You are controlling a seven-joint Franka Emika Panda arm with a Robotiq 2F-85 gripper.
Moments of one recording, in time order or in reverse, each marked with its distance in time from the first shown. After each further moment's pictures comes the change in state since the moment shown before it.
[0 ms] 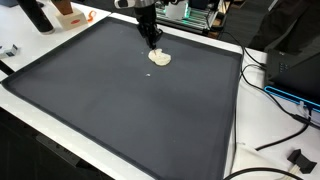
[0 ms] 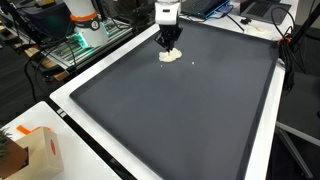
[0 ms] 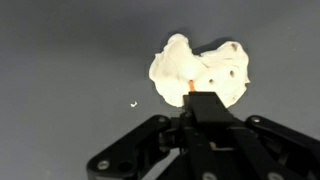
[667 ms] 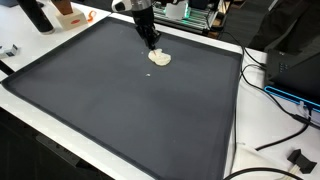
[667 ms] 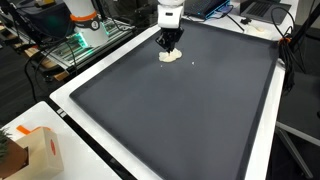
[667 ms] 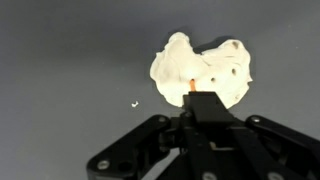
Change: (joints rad) arm -0.002 0.038 -0.011 0.058 0.000 -0.071 0.002
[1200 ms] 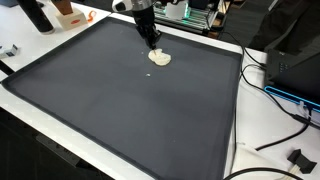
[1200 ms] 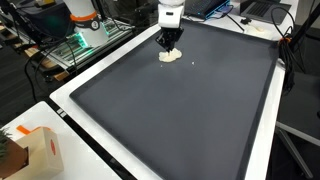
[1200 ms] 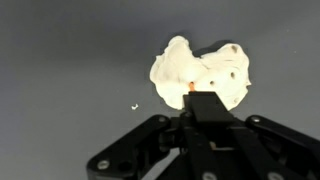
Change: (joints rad) arm 0.002 -0.003 0.000 0.006 -0.005 -0.025 0.002
